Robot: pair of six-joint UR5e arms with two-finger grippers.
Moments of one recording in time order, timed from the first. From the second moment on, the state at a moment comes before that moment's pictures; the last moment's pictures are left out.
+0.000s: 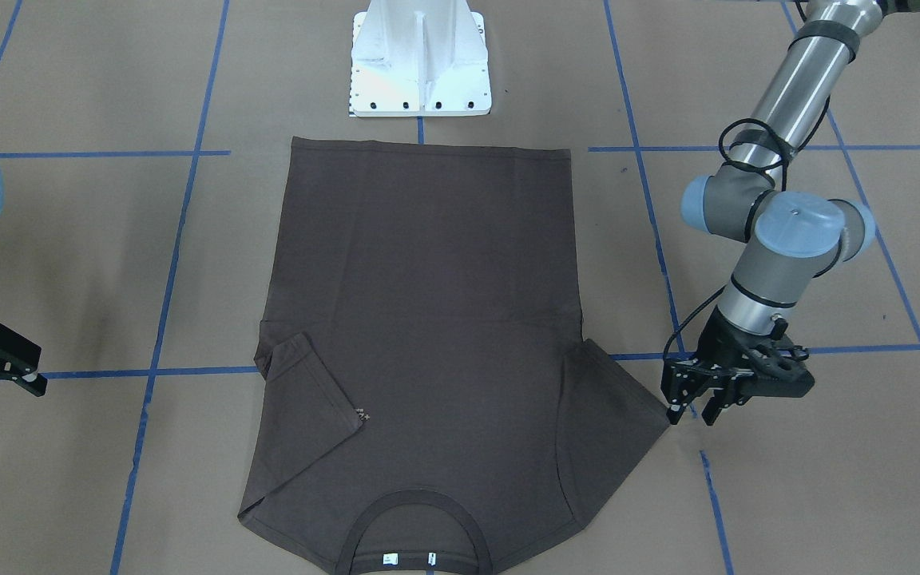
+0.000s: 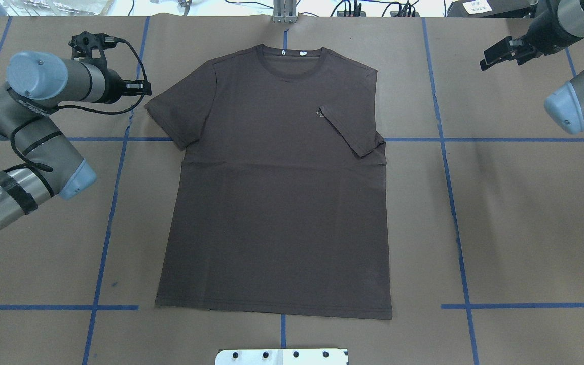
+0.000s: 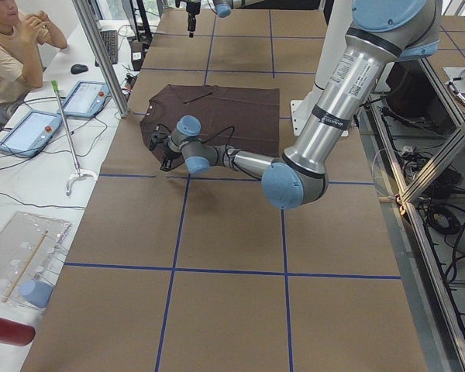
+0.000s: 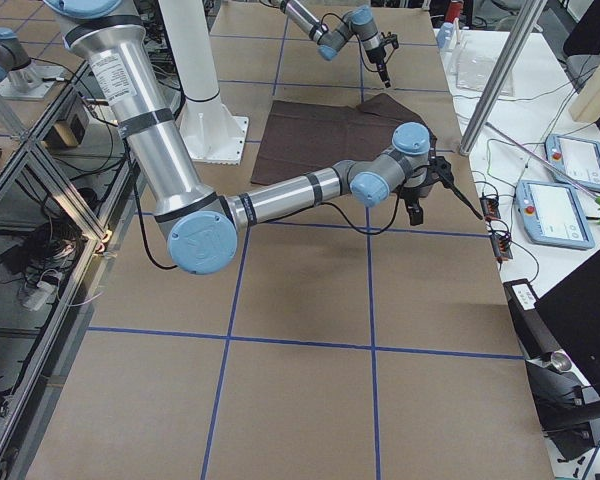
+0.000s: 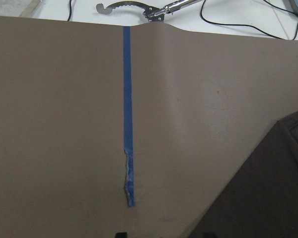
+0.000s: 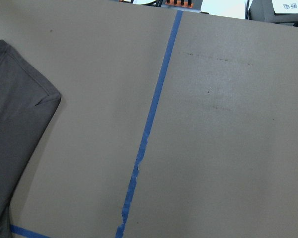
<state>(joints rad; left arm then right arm) -0.87 -2.09 -1.17 -2.48 -1.78 -1.06 1.19 -1.16 1.47 -1.16 2.25 0.53</state>
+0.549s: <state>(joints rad) -0.84 -2.11 -1.14 -2.49 -1.75 -1.06 1.19 -1.16 1.46 -1.16 2.25 0.53</state>
